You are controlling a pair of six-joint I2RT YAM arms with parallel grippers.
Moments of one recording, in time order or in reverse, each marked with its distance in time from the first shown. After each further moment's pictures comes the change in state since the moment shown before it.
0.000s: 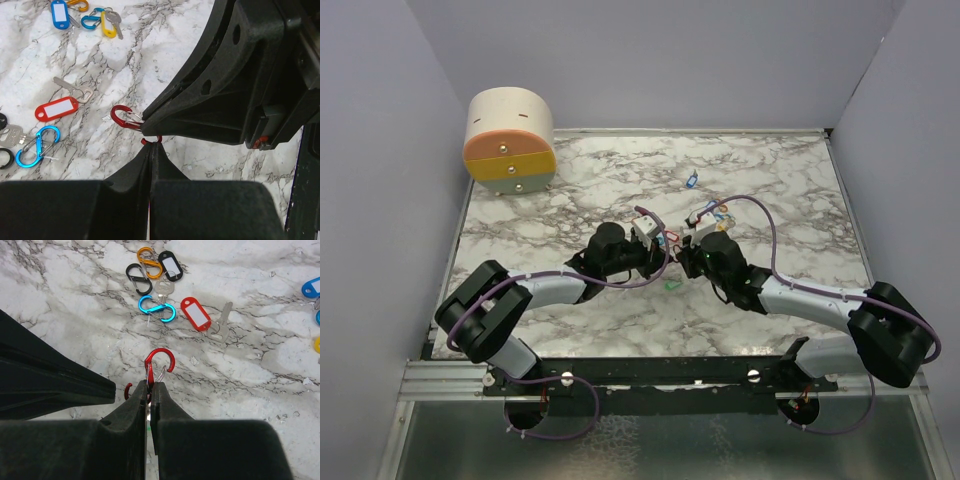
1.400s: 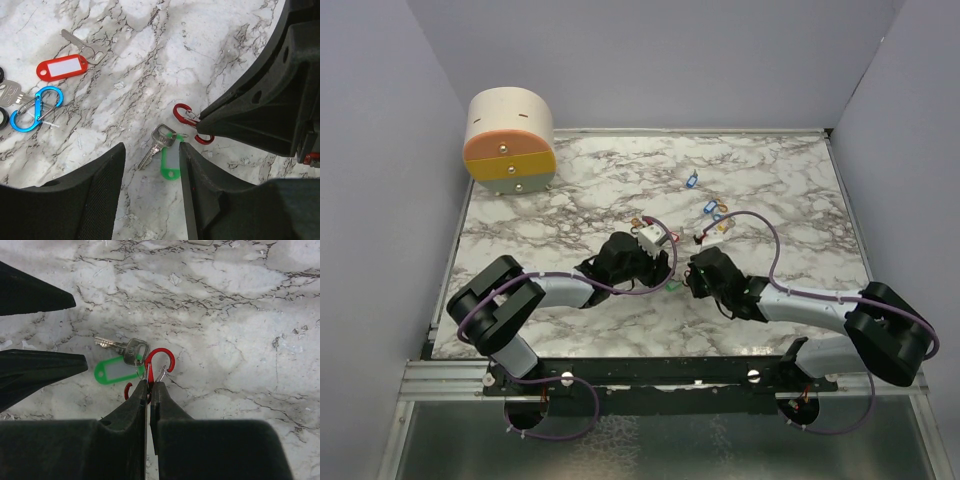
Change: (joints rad) left arm -0.066 0.065 -0.009 -0.050 -0.173 0.001; right arm 0.042 0.003 -0.068 -0.173 0.089 0.231
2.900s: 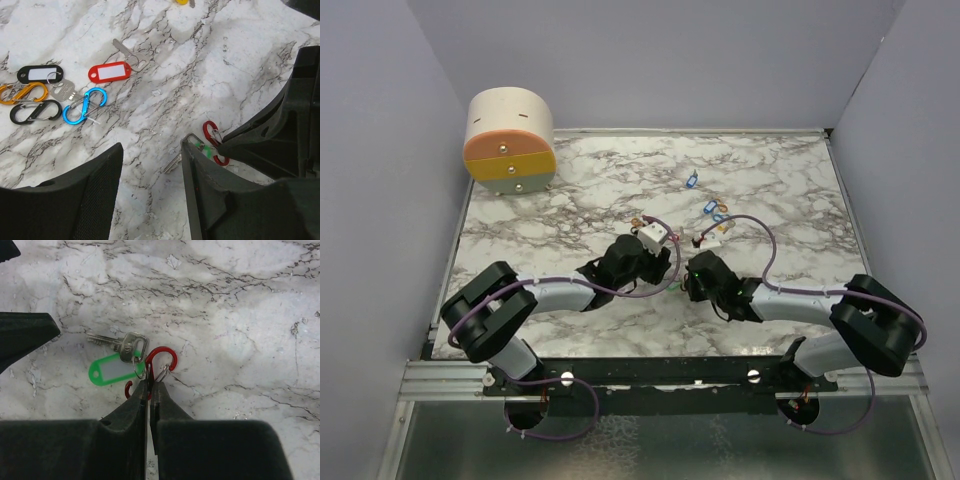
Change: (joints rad) left arm -0.063 -0.045 0.023 -0.074 -0.274 0.019; right arm 0.024 0.061 -0.006 0.016 0.016 0.075
